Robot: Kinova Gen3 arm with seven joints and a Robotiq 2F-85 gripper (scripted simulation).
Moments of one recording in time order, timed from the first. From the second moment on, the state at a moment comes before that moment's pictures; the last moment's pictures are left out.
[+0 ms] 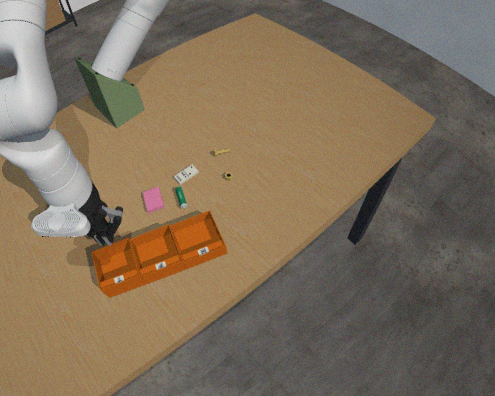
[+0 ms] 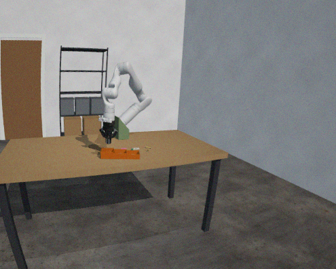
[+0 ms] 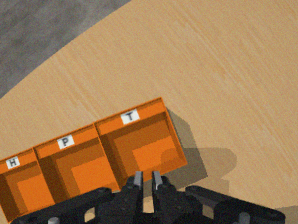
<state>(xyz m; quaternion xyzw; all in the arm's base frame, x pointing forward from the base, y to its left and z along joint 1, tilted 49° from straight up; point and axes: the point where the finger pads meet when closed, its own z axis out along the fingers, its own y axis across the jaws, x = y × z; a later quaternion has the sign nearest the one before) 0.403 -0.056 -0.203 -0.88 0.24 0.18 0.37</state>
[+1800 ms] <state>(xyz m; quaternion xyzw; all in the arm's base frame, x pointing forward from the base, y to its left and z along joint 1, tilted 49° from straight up) 0.401 -0.056 -0.204 -0.91 0.08 0.11 0.40</state>
